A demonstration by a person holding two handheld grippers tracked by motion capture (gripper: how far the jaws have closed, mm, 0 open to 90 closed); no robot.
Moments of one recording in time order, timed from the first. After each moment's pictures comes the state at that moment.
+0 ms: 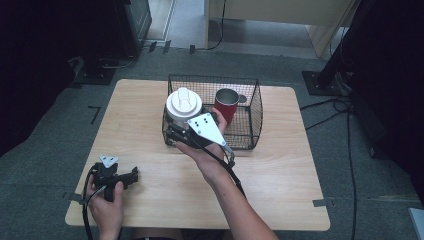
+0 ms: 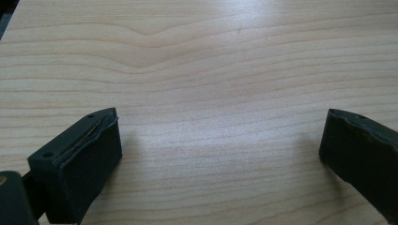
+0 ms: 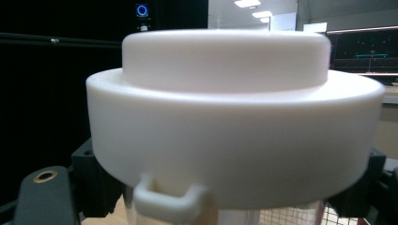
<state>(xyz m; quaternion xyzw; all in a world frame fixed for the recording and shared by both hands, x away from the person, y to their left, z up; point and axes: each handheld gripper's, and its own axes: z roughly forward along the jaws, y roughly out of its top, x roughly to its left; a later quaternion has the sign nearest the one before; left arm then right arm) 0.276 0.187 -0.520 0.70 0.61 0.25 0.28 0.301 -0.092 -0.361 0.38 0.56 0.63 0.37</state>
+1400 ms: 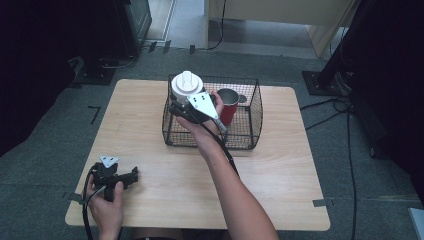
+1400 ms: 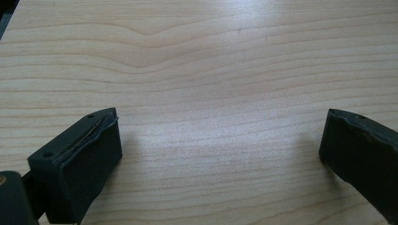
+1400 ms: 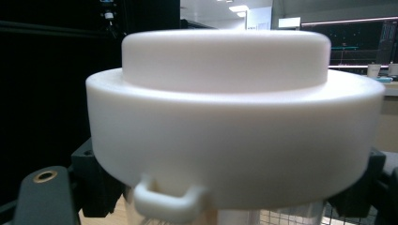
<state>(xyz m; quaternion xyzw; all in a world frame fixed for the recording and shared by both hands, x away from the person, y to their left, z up) 0.277 0.187 -0.520 0.70 0.61 0.25 0.28 0.382 -0.087 -0.380 0.42 0.55 0.61 0.40</state>
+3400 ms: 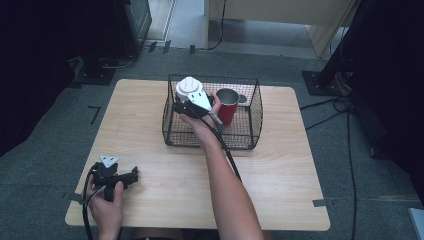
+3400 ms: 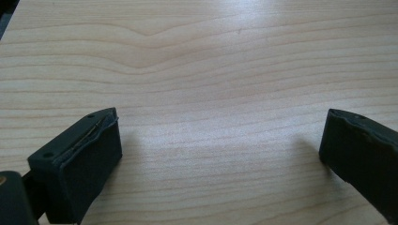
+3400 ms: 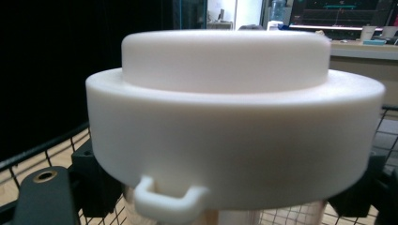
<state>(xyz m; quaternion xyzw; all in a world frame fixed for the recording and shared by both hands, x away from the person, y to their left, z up) 0.277 0.187 -0.520 0.70 0.61 0.25 0.28 0.441 -0.085 -0.439 0.45 0.59 0.54 0.40</state>
